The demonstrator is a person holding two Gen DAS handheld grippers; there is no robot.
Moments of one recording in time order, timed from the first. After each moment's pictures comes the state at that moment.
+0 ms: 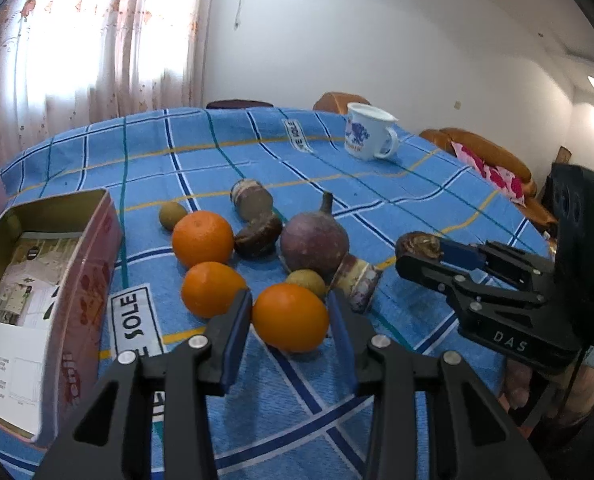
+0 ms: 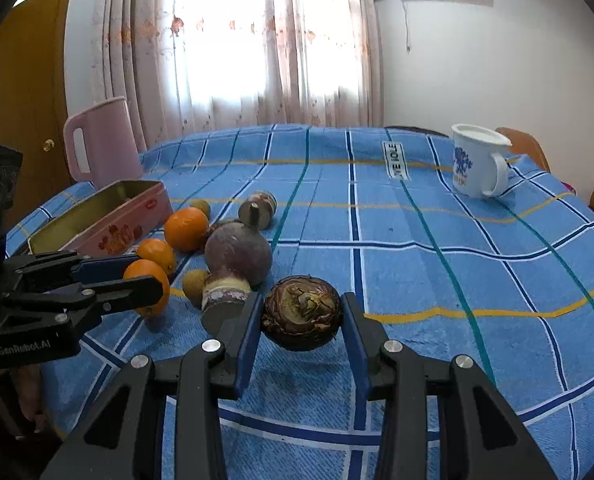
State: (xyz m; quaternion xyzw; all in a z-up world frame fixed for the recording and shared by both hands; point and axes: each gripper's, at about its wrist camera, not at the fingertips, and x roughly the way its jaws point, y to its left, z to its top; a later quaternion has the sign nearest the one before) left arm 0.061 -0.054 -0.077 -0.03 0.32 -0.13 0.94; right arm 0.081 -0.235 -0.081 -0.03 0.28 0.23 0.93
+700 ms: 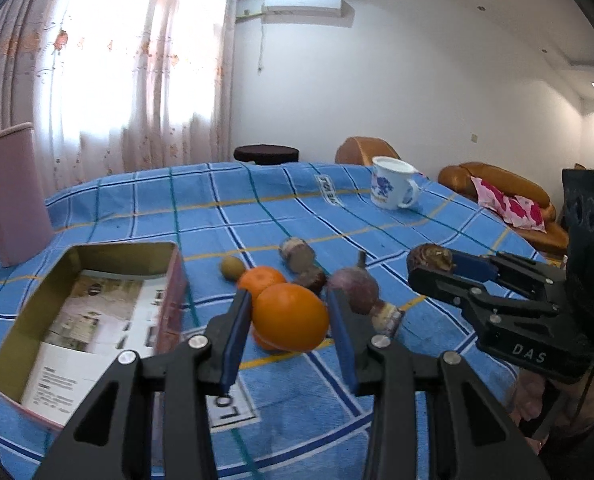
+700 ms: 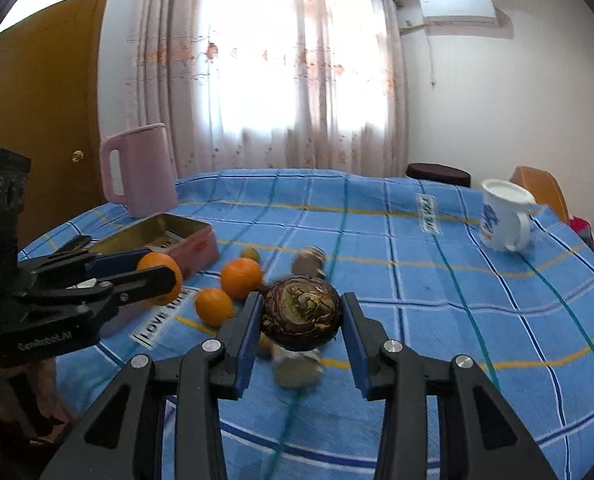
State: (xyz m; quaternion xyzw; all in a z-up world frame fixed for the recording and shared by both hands) left arm 0.034 -0.020 -0.043 -0.03 0.24 -0.08 0.97; right arm 0.064 -0.196 -0.043 -0.04 0.22 0.29 0.93
